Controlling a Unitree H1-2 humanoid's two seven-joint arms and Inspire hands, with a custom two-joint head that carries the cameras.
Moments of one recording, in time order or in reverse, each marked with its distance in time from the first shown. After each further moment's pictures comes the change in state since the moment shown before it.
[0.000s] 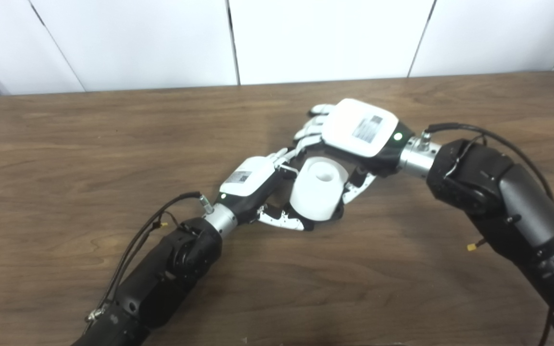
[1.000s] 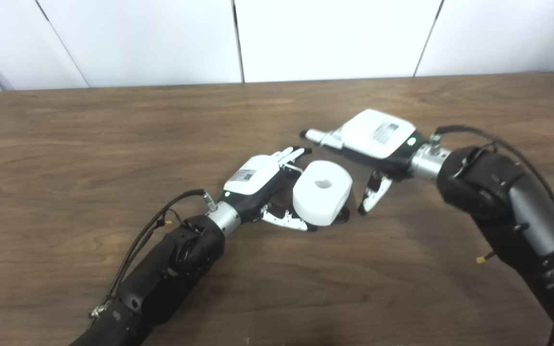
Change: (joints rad) left arm -0.009 -0.006 -0.002 0.002 0.000 -0.008 -0.015; right arm 0.027 0.029 -0.120 -0.002 0.064 0.127 0.150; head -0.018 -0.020
